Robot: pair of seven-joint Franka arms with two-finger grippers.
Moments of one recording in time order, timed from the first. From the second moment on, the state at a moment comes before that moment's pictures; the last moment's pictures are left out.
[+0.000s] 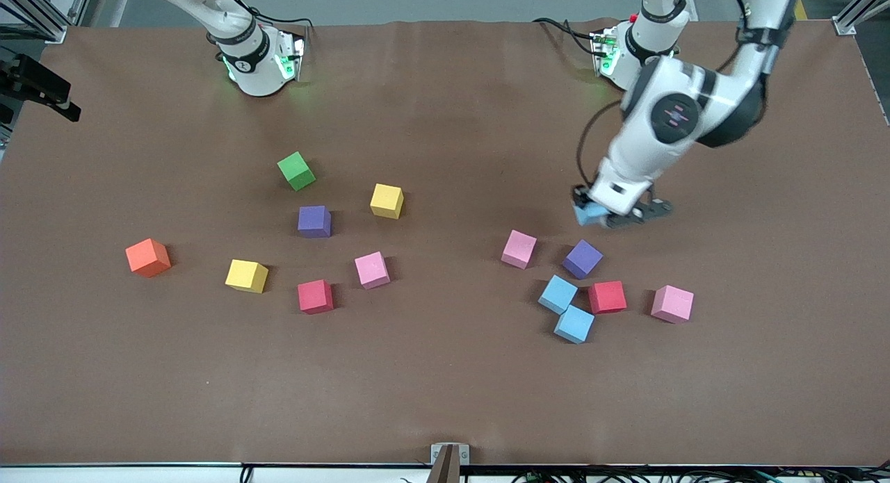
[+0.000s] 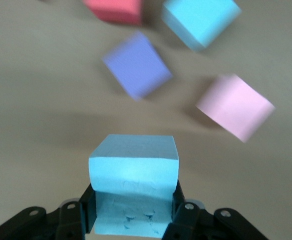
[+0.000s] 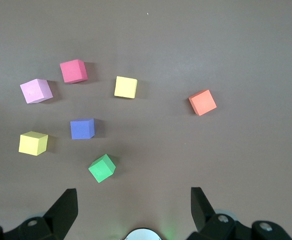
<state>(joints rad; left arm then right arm) -0.15 0.08 -0.39 -2.17 -0.03 2.18 -0.70 0.01 -0.07 -0.04 -1.45 0.01 1.36 -0.05</state>
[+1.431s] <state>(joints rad) -0.57 0.64 -0.52 -1.86 0.34 2.37 -1.22 0.19 0.19 -0.03 -1.48 0.00 1.51 0.20</state>
